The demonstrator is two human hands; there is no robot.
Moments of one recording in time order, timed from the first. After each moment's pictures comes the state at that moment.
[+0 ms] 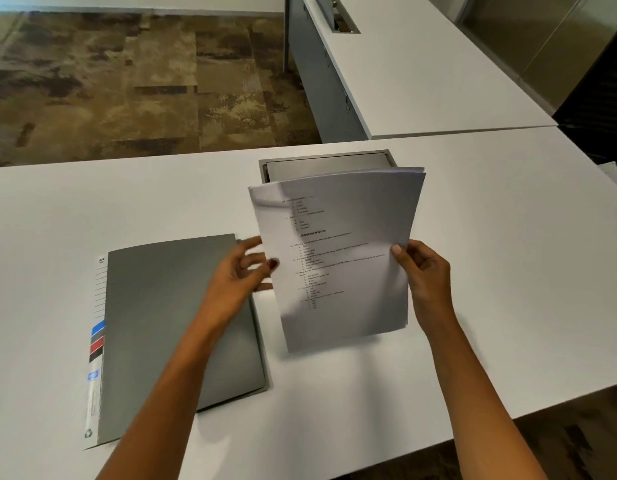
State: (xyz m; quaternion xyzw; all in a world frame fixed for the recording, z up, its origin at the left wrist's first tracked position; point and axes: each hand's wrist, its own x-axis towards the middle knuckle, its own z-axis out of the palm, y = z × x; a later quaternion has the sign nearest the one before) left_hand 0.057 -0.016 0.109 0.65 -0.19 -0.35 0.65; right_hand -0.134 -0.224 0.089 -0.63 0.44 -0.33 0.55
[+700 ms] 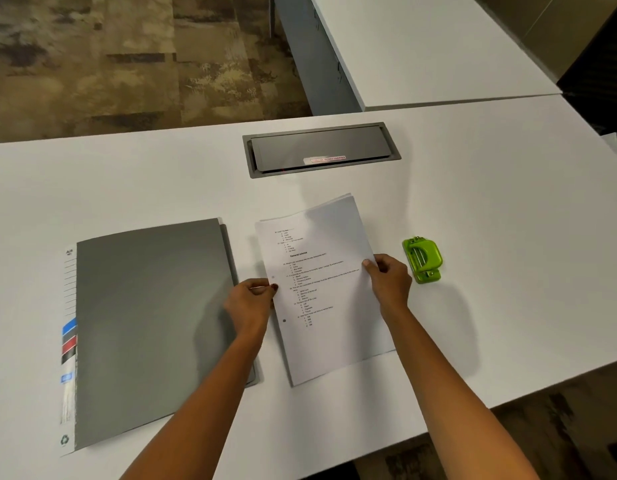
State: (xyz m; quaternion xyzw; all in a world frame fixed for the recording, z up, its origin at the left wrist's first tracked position) left_hand 0.024 -0.052 -0.006 0.80 0.03 -0.28 0.53; right_hand -0.111 -0.225 0.004 -0.63 0.60 -0.22 0.45
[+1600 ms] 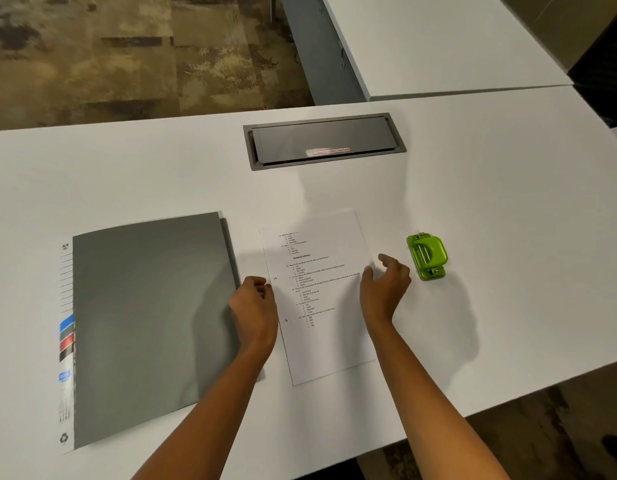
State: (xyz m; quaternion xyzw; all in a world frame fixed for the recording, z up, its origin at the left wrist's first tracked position) left_hand 0.010 -0.051 -0.017 0.88 -0.06 -0.19 0.43; right_hand -0.102 -0.198 -0.022 -0.65 0.64 -0.25 0.32
